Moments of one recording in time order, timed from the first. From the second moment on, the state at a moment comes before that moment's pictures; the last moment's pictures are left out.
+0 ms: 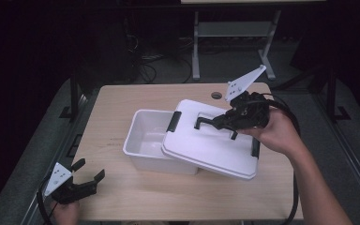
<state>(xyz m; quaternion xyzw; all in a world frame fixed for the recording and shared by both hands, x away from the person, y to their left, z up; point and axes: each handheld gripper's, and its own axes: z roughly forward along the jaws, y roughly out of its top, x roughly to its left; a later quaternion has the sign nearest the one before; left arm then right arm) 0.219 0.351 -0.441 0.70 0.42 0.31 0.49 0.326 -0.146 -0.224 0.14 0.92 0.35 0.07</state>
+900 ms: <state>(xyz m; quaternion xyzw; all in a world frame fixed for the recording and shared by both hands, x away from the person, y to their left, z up) 0.219 0.350 -0.442 0.70 0.42 0.30 0.49 0.337 -0.123 -0.227 0.13 0.93 0.35 0.05</state>
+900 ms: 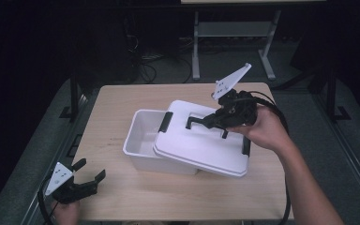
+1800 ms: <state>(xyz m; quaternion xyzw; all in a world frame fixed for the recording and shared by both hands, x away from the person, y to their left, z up) 0.221 0.347 -0.443 0.71 0.41 0.30 0.48 0.370 -0.065 -0.239 0.10 0.93 0.35 0.03</state>
